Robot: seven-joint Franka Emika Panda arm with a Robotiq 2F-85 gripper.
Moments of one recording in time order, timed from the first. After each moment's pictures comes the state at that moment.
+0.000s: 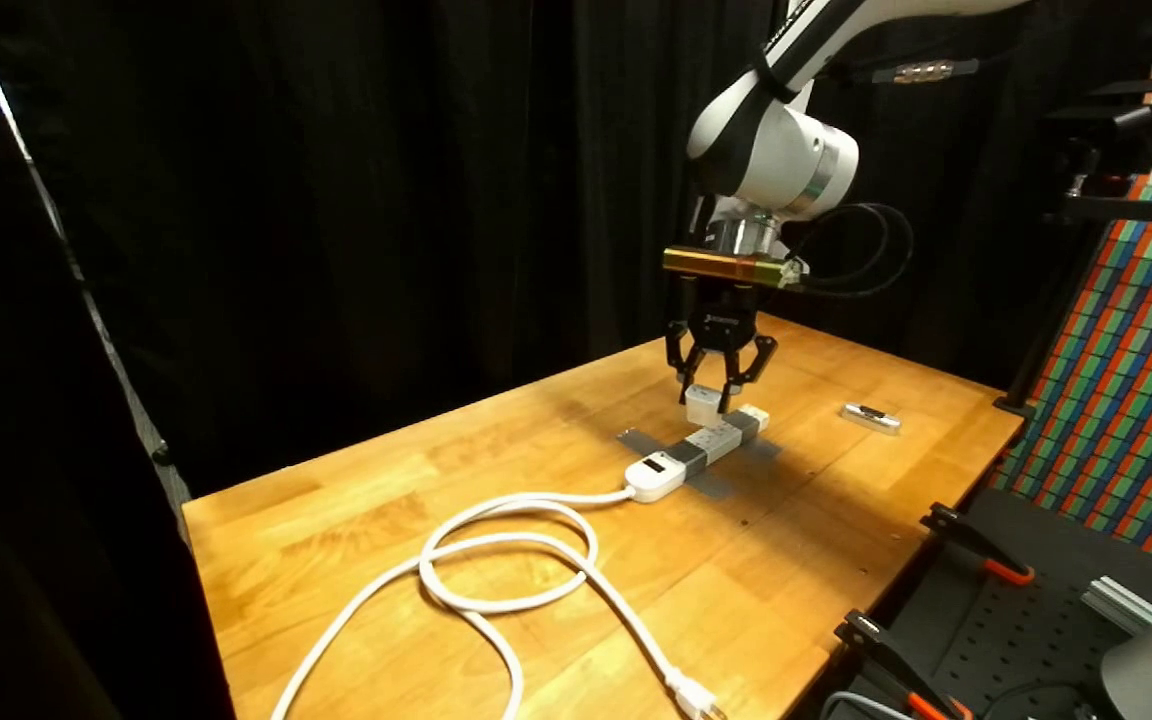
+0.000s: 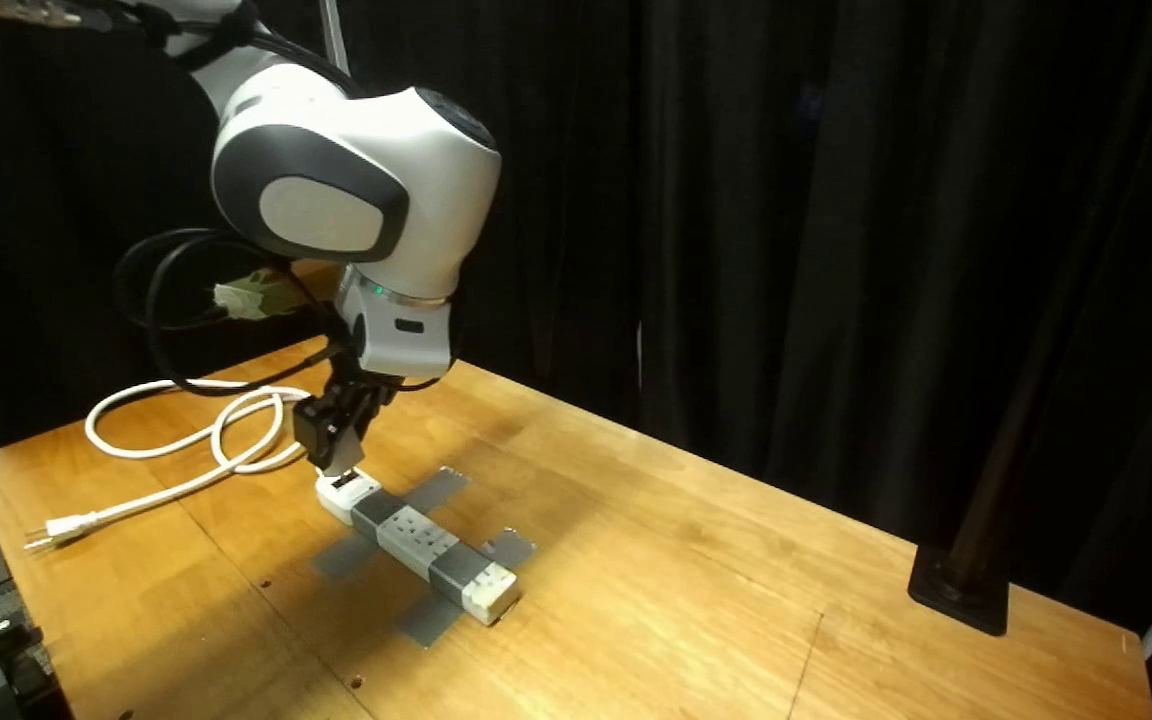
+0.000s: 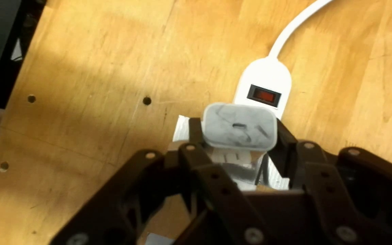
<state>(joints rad) -0.15 0.28 0.05 -2.24 0.48 2.19 0.79</state>
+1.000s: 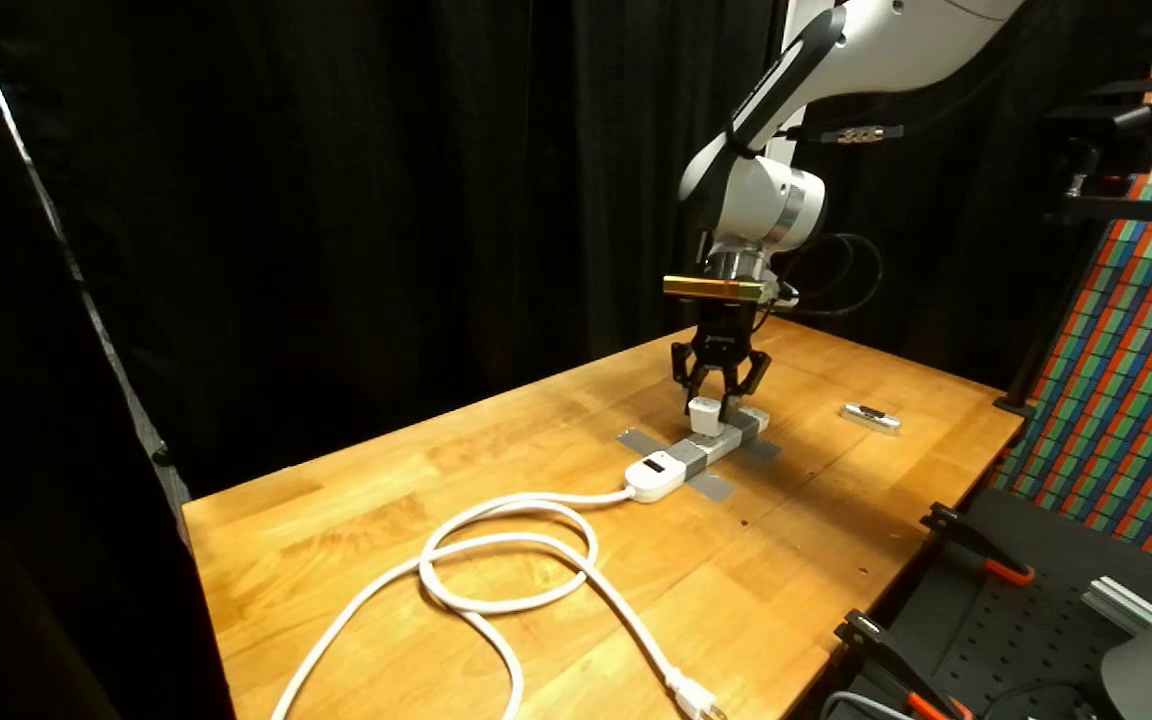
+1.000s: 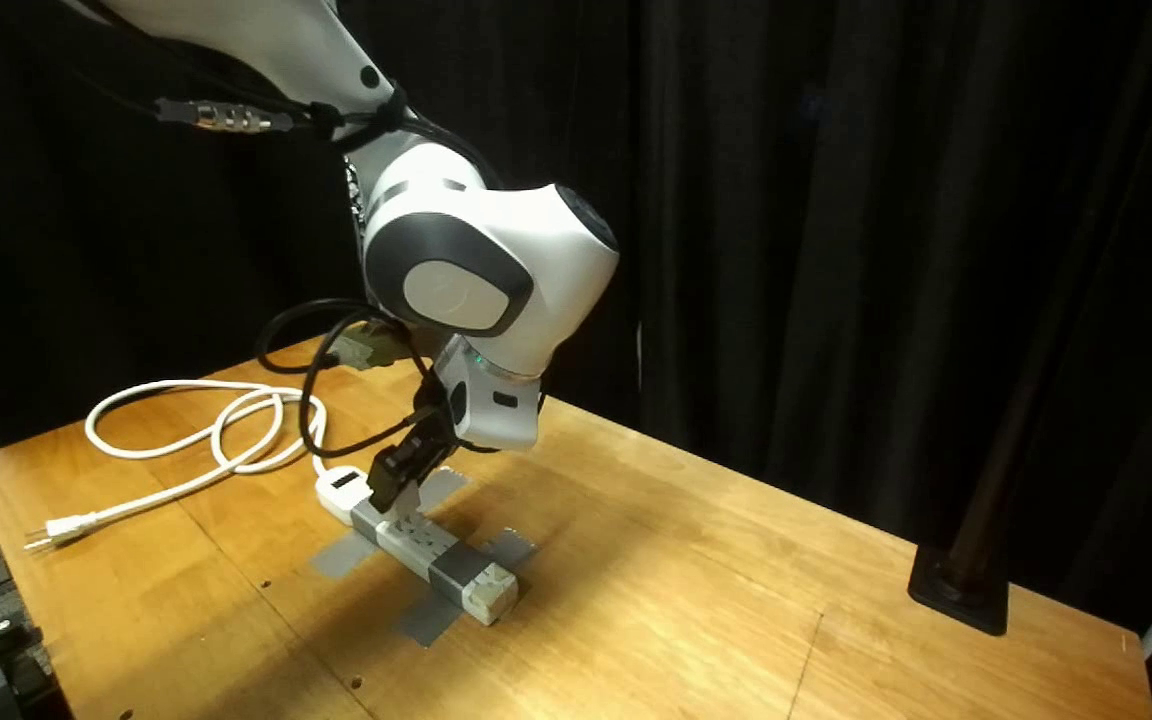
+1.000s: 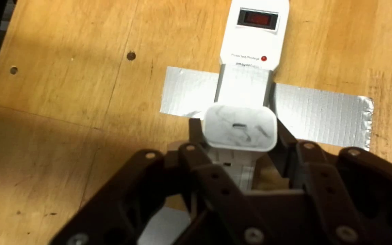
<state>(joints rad) -0.15 0.53 -0.07 -2.00 0.51 2.03 0.78</state>
